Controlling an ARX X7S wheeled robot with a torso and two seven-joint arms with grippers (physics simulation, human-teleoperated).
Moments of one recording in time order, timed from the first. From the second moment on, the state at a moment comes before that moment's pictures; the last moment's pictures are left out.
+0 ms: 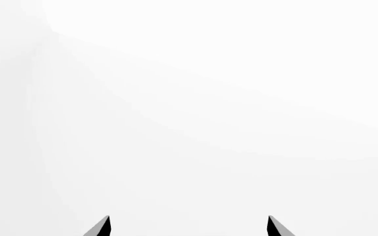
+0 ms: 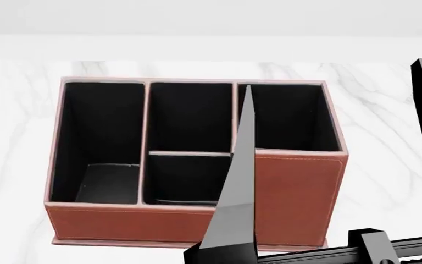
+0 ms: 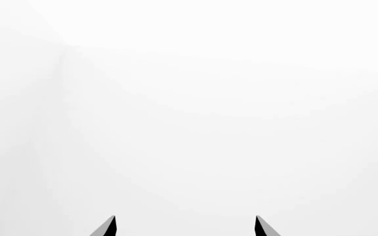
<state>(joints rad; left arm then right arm) 0.78 0.00 -0.93 1.05 -0.01 0.31 -1.06 2.12 1.07 -2.34 -1.05 0.73 -0.26 1.57</state>
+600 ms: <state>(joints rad) 0.78 0.00 -0.93 1.05 -0.01 0.32 -1.05 2.11 1.06 -2.32 -1.05 0.74 -0.24 1.57</state>
